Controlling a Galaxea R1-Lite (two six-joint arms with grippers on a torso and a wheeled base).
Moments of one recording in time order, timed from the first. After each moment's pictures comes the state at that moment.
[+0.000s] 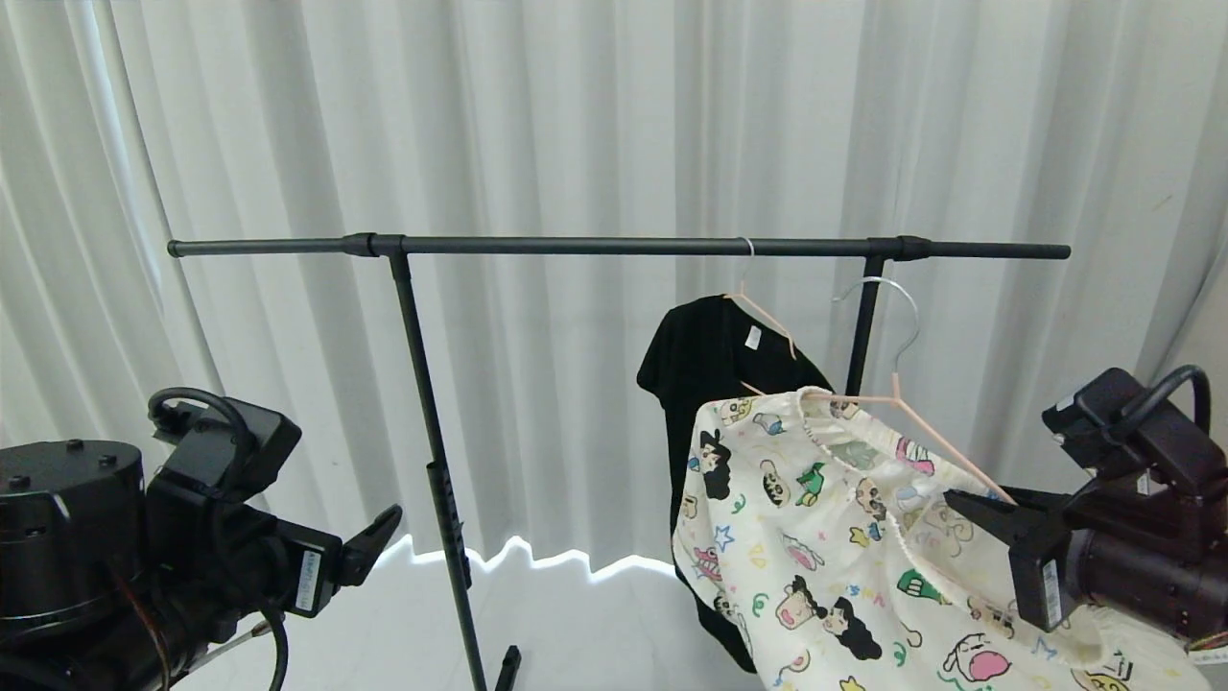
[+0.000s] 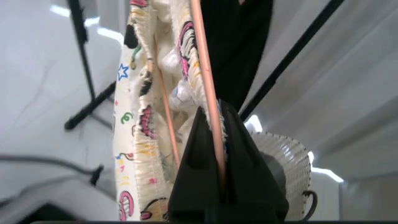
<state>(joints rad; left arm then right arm) -0.30 1.31 -0.32 -0.58 0.24 0.22 0.68 1.25 -0.51 -0.37 -0.18 -0.07</state>
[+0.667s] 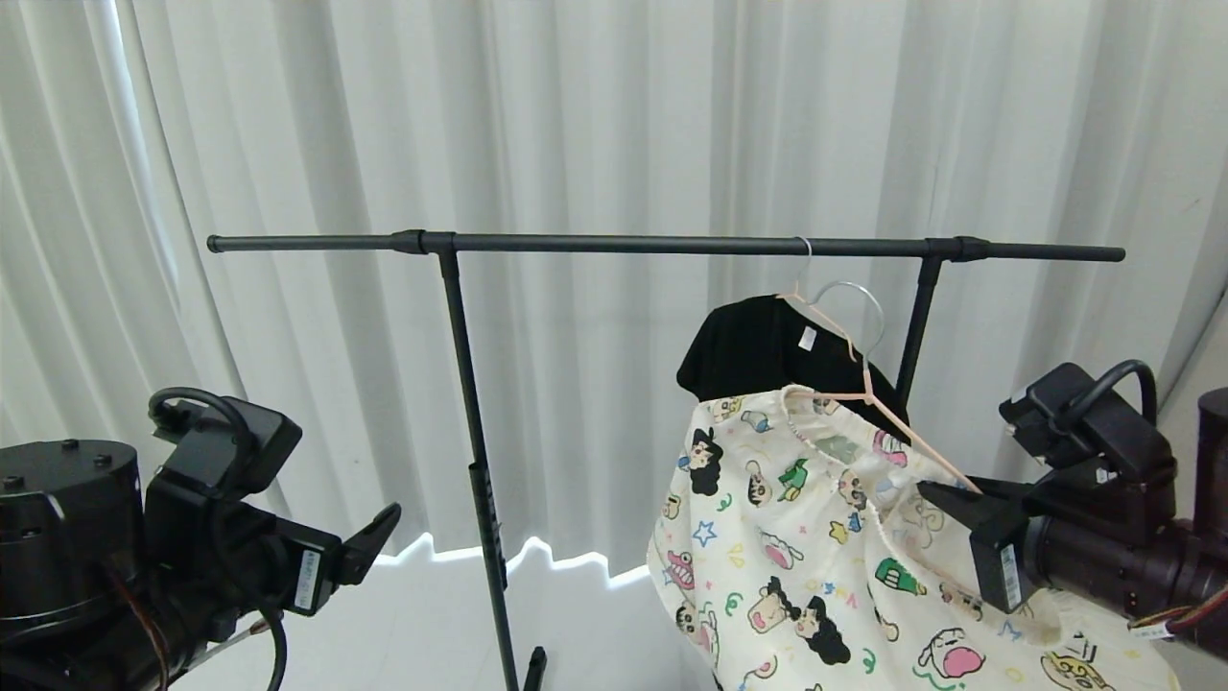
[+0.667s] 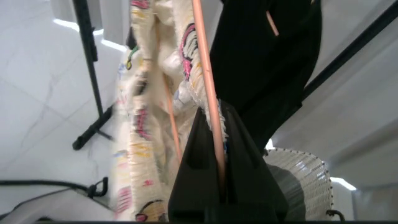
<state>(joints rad) -0.30 1.31 -0.32 -0.60 0.24 0.25 0.68 1.32 -0.52 -0.44 -0.19 -0.07</state>
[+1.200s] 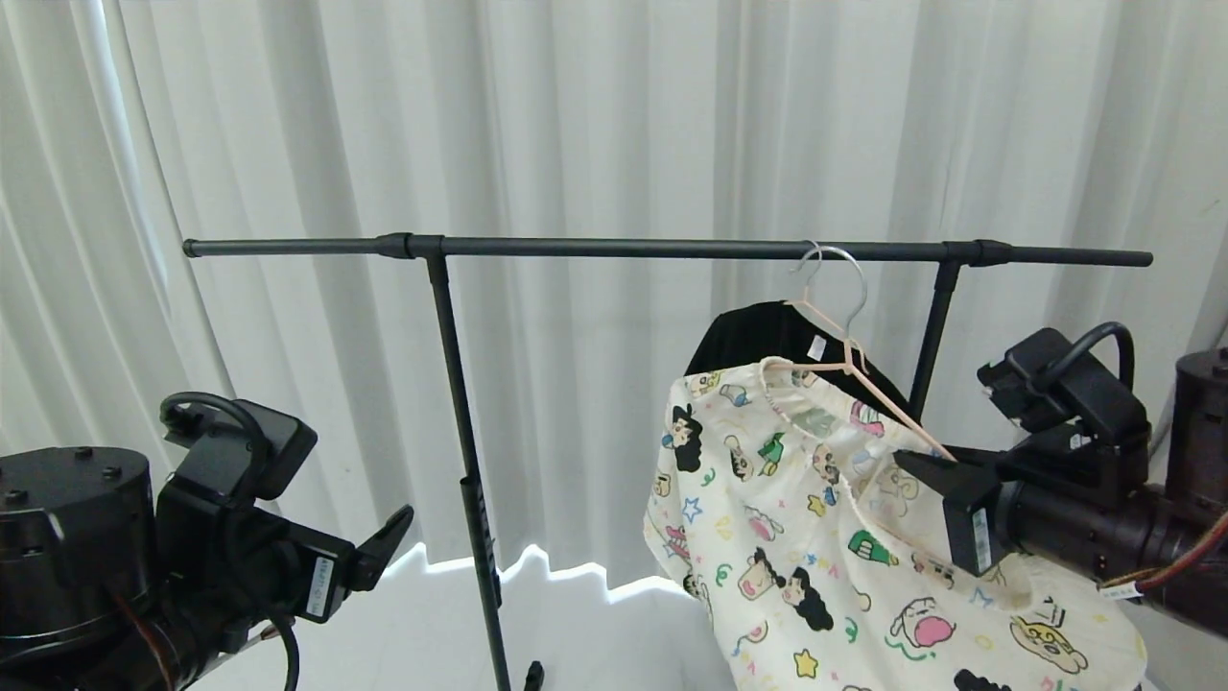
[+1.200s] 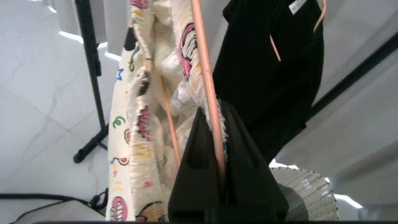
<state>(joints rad) -0.38 1.30 -0.32 -0.60 0.31 0.25 0.70 1.37 -0.59 -0.47 -0.19 -0.07</state>
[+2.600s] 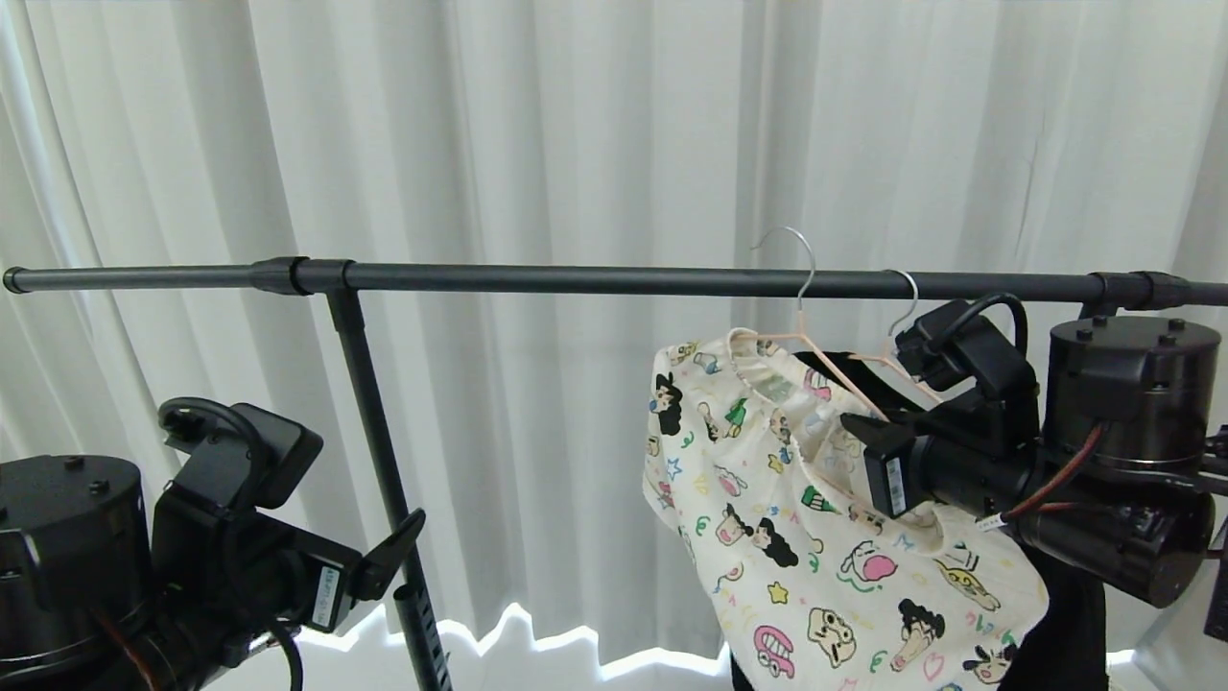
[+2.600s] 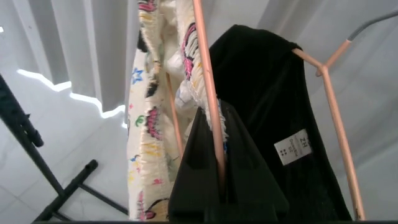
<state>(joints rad) -0.44 1.28 -0.32 -0.60 0.31 0.25 0.71 1.54 -0.70 -0.57 -0.23 -0.07</state>
